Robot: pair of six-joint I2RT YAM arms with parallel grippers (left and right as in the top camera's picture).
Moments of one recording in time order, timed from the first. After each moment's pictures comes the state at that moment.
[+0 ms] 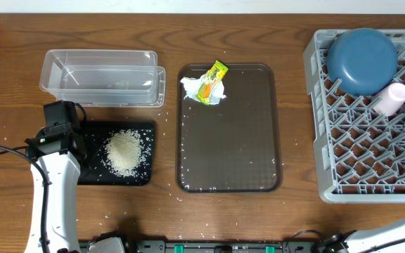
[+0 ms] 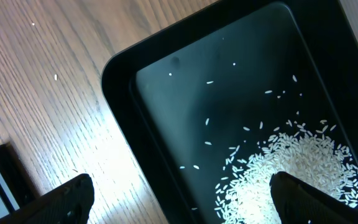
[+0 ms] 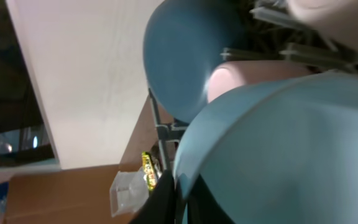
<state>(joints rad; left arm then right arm) 0.29 1.27 0.90 -0.98 -0.29 -0.78 -1.04 2.05 1.69 -1.16 -1.16 -0.13</state>
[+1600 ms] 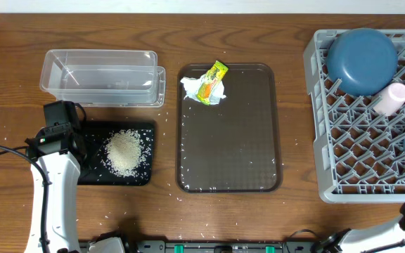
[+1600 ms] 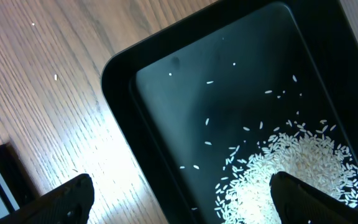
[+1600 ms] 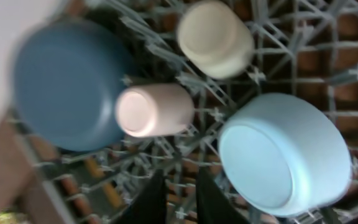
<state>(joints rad) 0.29 1.27 0.90 -0.98 -0.29 -0.78 -0.82 1.83 1.78 -1.11 -0.34 0.15</state>
